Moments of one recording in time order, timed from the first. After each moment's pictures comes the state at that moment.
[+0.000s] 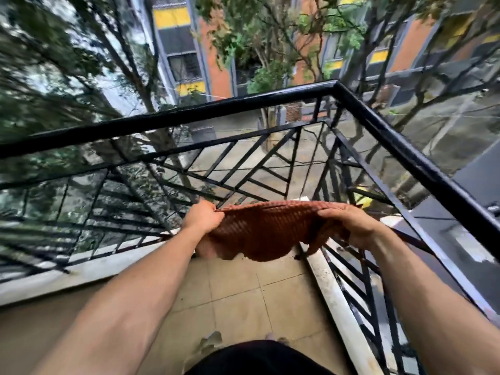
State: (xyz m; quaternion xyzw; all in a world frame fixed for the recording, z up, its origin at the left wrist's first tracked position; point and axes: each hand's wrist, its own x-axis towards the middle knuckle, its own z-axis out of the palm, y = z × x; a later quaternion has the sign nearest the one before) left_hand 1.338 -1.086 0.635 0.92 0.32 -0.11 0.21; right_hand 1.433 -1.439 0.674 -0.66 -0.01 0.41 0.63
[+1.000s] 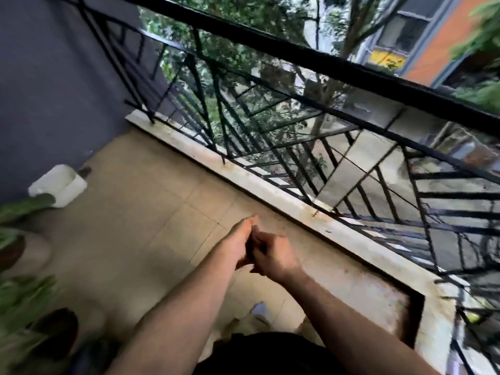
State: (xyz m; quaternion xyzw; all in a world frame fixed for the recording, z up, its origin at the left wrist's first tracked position) left_hand 0.976 -0.860 0.566 0.20 0.65 0.06 0.73; right_hand 1.057 -0.957 0.603 -0.71 -0.53 0.42 0.22
